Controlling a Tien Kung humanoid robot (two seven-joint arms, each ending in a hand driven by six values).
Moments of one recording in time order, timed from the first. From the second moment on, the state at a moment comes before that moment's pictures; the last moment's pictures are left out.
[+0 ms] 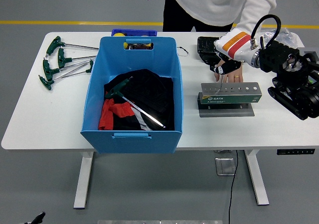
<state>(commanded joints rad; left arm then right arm) -0.19 0.13 -0.30 -0.26 0.03 0.39 0.00 1.14 -0.25 0.20 0.62 -1.99 -0.27 0.17</state>
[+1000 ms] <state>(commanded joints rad) -0.18 0.14 -0.32 -0.26 0.06 0.39 0.01 1.25 -0.23 0.38 0.93 -2.07 -0.23 0.11</state>
